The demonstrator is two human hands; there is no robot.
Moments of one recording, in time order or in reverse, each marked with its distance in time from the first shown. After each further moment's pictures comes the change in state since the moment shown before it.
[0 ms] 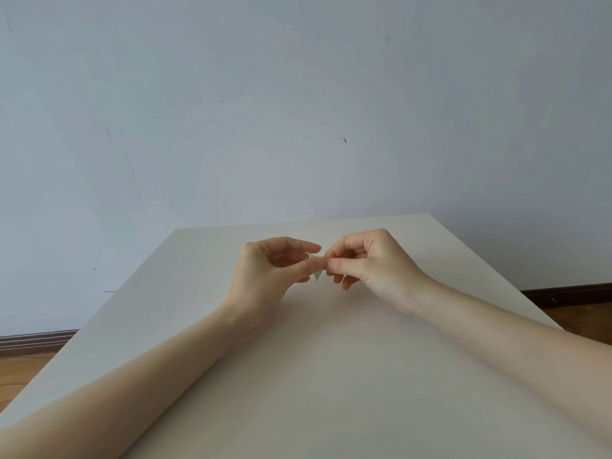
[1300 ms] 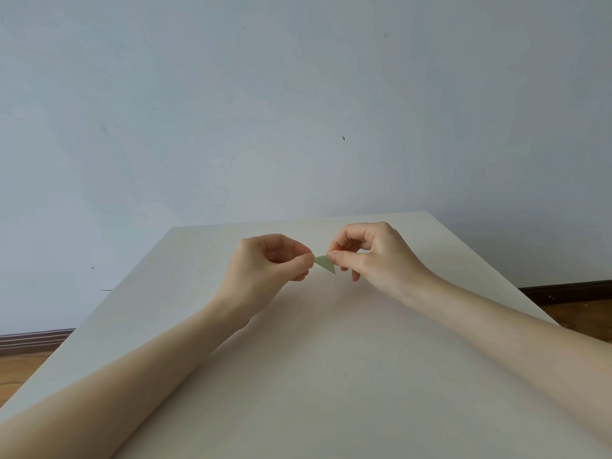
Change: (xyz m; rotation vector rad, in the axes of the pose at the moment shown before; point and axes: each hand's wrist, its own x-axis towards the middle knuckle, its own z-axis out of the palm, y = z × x) left_hand 0.002 0.000 -0.006 0.091 -0.002 -0.028; right_hand 0.001 -0.003 -0.004 -0.166 0.078 -0.066
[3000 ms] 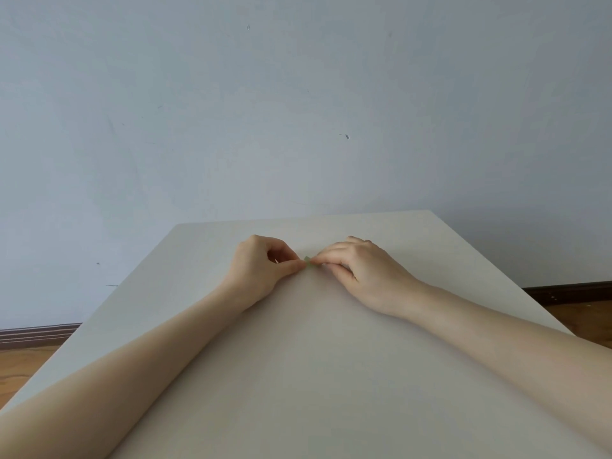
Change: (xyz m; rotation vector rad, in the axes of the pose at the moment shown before) left_hand 0.025 -0.025 -0.009 0.431 -0.017 0.045; right_hand 0.001 0.018 0.012 -0.651 -0.212 -0.241
